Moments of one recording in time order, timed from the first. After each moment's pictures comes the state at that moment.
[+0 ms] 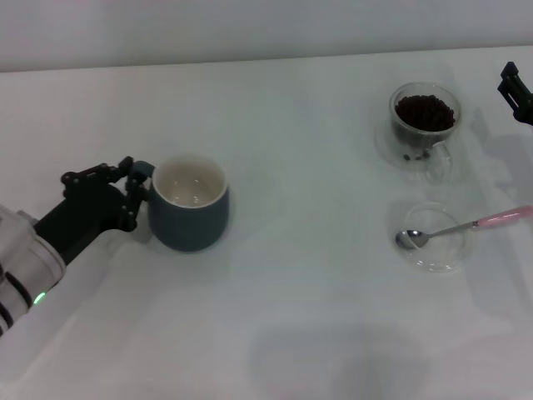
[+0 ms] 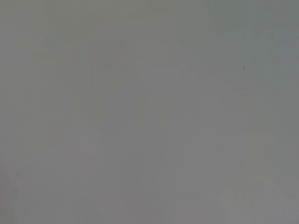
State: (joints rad) left arm -0.49 -2.09 -1.06 -0.15 -0.05 -1.01 2.83; right arm 0.47 2.02 -0.12 0.09 1.99 1.12 -2.83
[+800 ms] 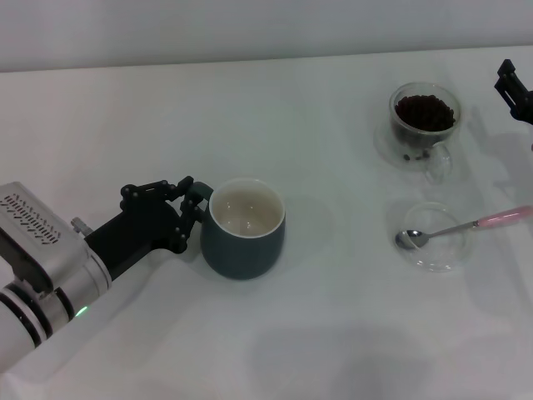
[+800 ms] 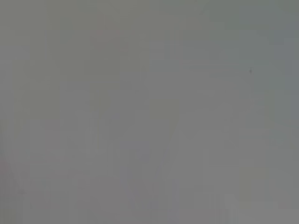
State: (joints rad) left arm -0.48 -2.10 -0.93 -0.24 -0.01 -0.97 2.83; right arm 0.47 2.02 -0.13 0.09 1.99 1.13 -2.83
